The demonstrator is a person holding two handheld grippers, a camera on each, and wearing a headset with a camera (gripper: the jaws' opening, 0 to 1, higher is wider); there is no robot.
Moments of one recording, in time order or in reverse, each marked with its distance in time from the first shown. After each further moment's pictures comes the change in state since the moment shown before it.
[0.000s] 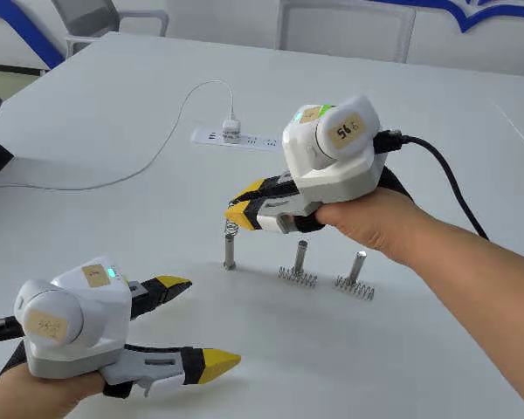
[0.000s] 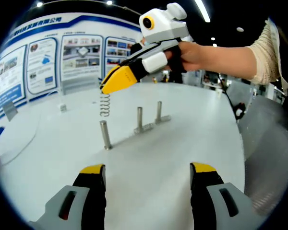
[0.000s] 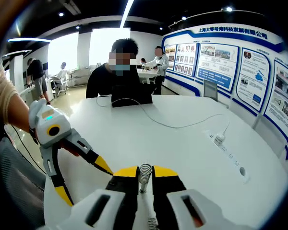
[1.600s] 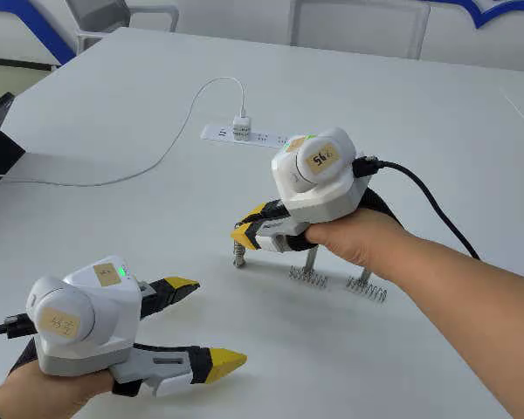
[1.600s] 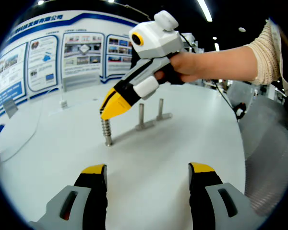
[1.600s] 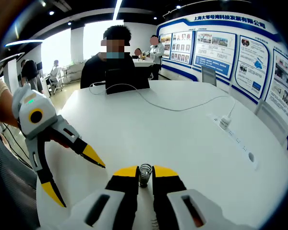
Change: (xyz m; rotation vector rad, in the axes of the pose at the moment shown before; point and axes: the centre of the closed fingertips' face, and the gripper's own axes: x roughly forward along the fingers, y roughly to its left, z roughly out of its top) left arm 0.000 0.002 -0.005 -0.014 0.017 0.003; right arm 0.033 -0.002 -0.040 0.055 0.093 -0.007
